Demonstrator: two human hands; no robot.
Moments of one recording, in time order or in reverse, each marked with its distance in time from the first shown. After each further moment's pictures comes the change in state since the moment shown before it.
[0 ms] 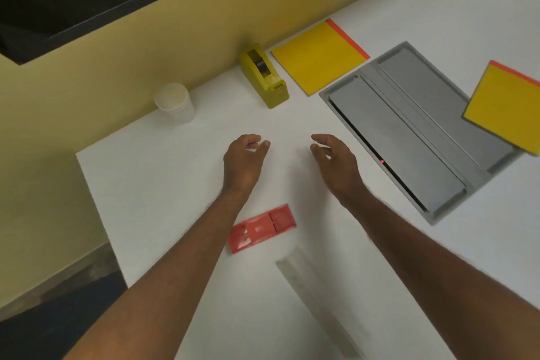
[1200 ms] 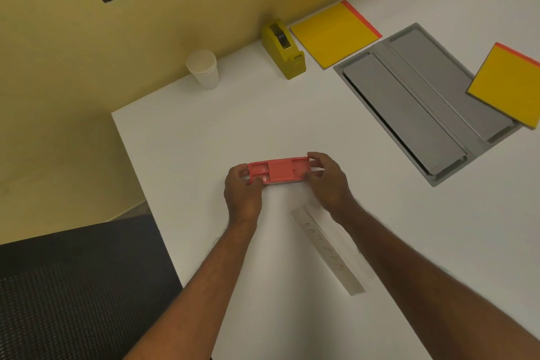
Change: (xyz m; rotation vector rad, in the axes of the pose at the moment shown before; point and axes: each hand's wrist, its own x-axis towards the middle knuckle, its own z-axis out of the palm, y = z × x) left_hand -0.136 -0.074 -0.043 -0.139 0.195 -0.203; right_hand -0.126 -0.005 0.034 -0.037 -0.136 0.206
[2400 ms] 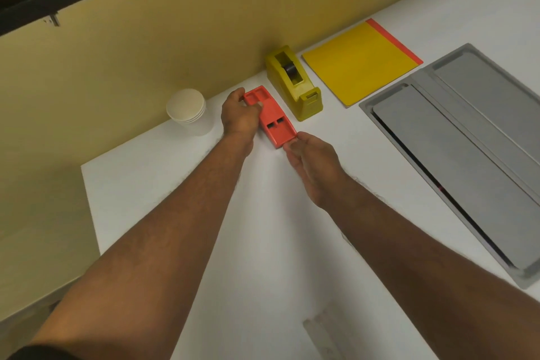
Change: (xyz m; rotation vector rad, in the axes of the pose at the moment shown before) left_hand 0.247 0.145 0.106 -0.069 -0.046 0.094; right_hand 0.176 -0.088 0.038 0.559 -0.151 0.156
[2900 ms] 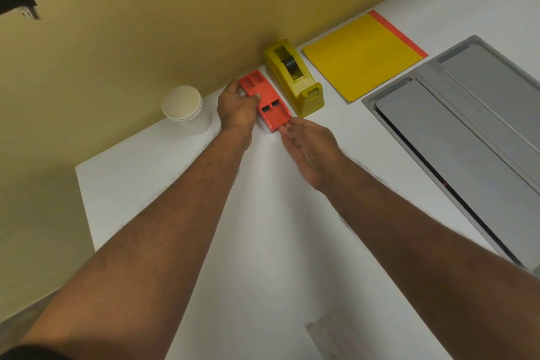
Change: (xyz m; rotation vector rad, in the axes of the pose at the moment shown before) left_hand 0.016 -0.003 0.002 -0.026 0.004 0.046; right_hand 0.018 -0.017 0.010 0.226 -0.045 0.040
